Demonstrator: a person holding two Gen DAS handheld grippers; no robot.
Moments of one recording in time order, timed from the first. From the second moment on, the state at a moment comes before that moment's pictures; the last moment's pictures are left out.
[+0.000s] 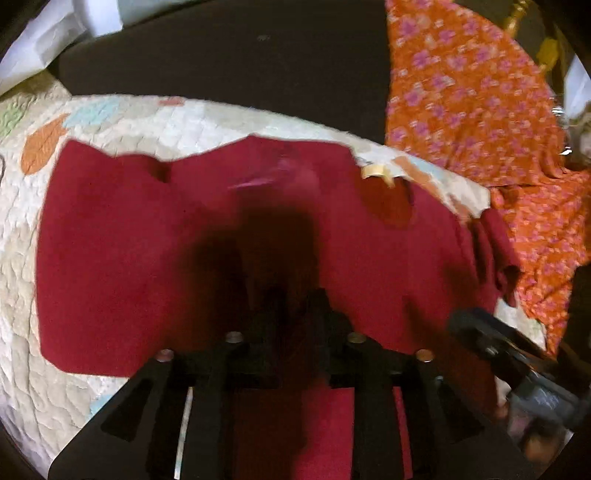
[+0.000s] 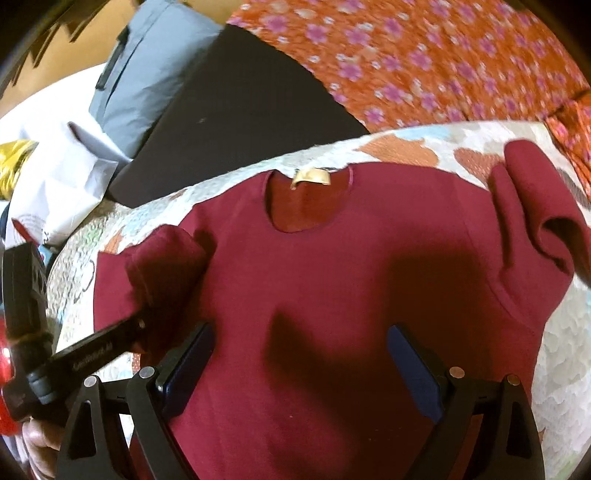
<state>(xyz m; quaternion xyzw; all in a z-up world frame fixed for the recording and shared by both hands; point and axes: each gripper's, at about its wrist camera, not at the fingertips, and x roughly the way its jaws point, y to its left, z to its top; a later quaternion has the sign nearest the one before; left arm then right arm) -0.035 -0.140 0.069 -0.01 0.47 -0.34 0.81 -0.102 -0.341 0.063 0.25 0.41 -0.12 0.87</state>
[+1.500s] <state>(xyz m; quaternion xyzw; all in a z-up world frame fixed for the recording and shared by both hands) -0.016 -0.134 0.041 0.08 0.44 -0.20 0.87 -0.076 -0.446 0.041 0.14 0.46 -0.22 0.85</state>
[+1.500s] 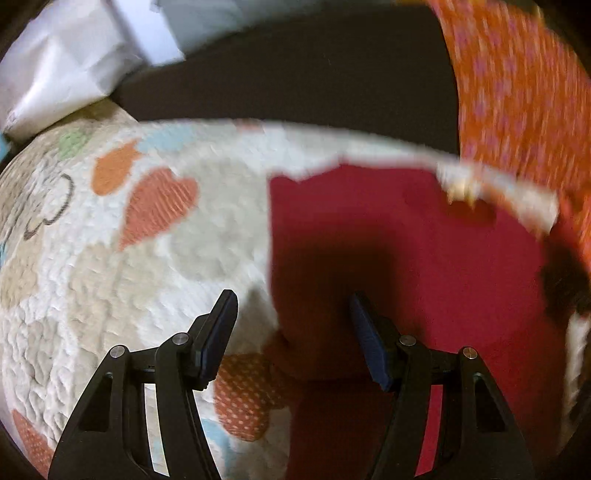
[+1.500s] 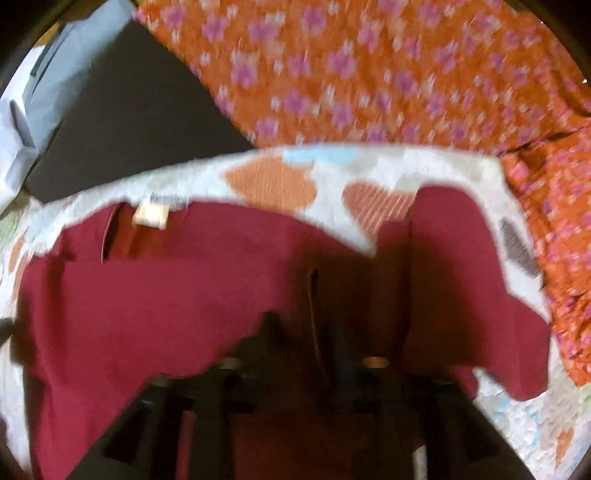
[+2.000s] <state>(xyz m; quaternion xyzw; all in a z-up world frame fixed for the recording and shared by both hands) -0.029 -0.142 0.072 0.01 0.41 -0.24 0.88 -0.223 -0.506 0.064 0.28 0.38 -0.24 0.85</state>
